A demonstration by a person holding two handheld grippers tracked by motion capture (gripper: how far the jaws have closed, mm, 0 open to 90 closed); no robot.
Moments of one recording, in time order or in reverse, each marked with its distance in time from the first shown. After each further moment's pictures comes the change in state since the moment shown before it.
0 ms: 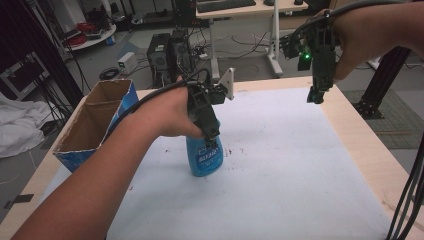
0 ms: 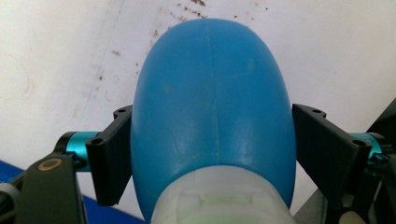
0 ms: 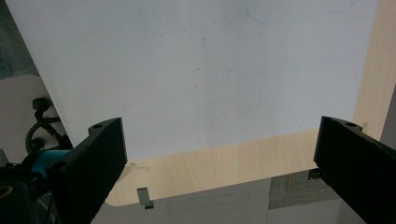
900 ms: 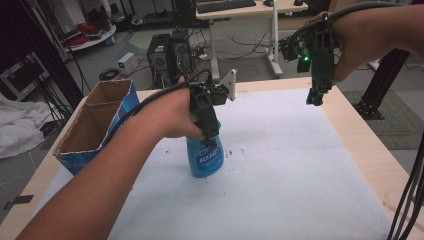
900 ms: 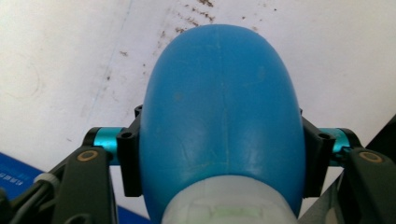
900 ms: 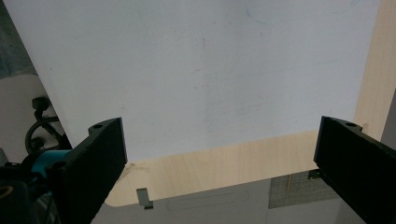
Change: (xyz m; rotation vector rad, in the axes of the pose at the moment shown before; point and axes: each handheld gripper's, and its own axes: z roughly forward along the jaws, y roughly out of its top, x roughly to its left) left arm -0.001 0.003 0.001 0.004 0.048 -0.011; right arm -0.001 0.003 0.003 0.005 -0.002 -0.010
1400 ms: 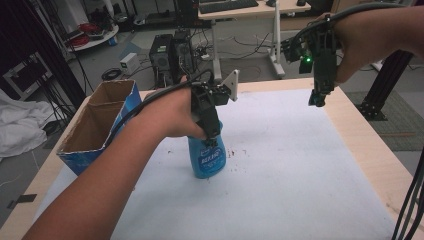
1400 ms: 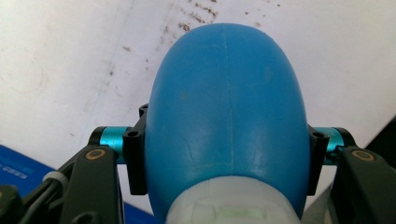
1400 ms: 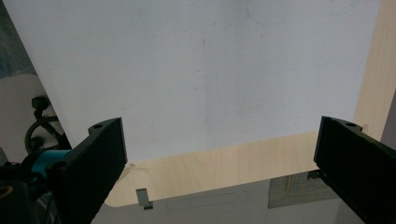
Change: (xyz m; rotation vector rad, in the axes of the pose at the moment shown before) left arm 0.001 -0.004 -0.006 -0.003 -0.022 0.008; right arm 0.001 0.002 0.000 0.005 0.000 0.006
